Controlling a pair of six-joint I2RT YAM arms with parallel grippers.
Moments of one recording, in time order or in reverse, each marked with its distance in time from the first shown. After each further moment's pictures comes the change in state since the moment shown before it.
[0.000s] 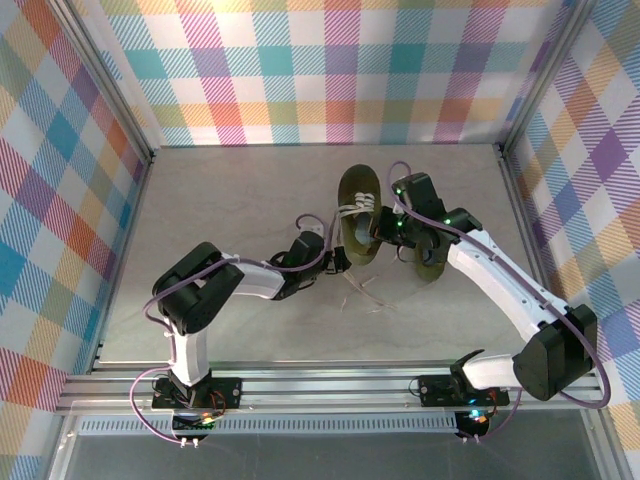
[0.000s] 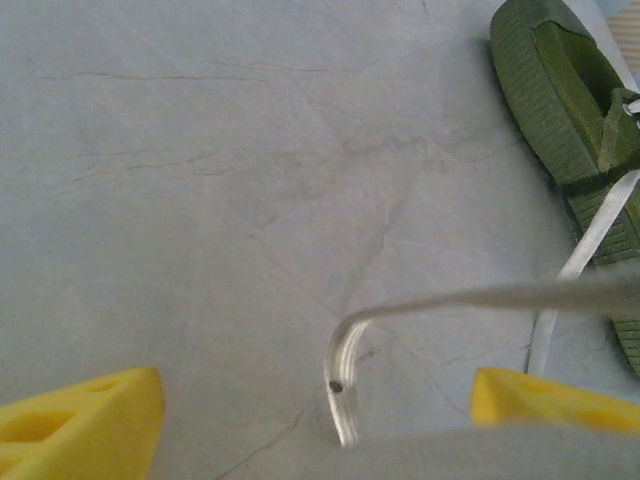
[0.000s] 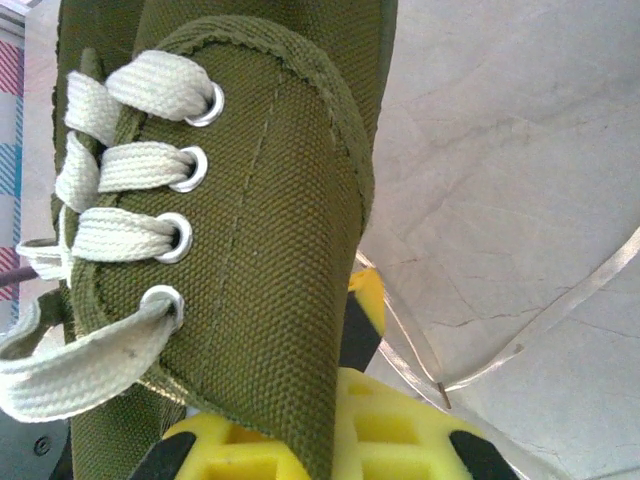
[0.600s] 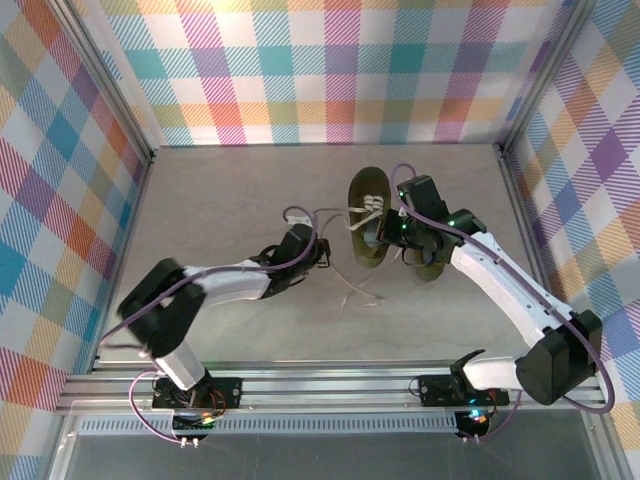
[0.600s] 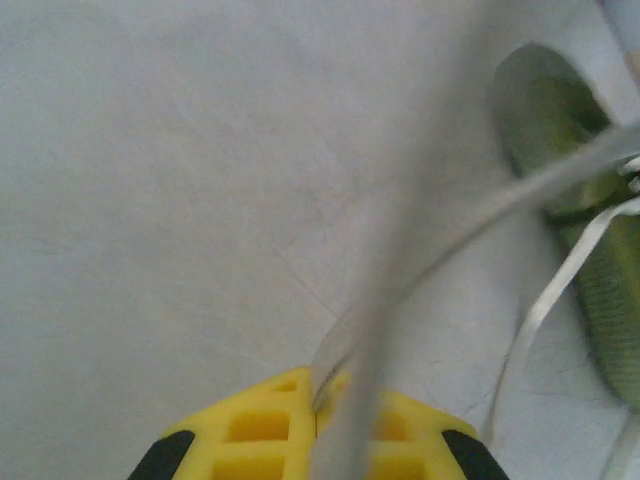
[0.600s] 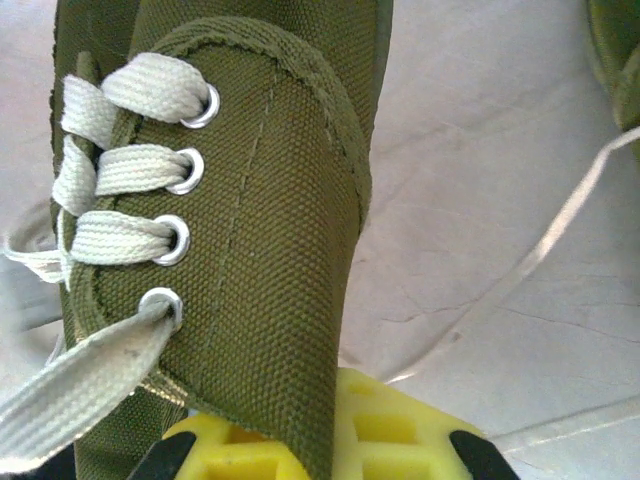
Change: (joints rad) left arm -0.005 -0.314 -0.019 -0.320 -0.166 0.003; right arm -0.006 -0.014 0.000 -0.074 0.096 -0.023
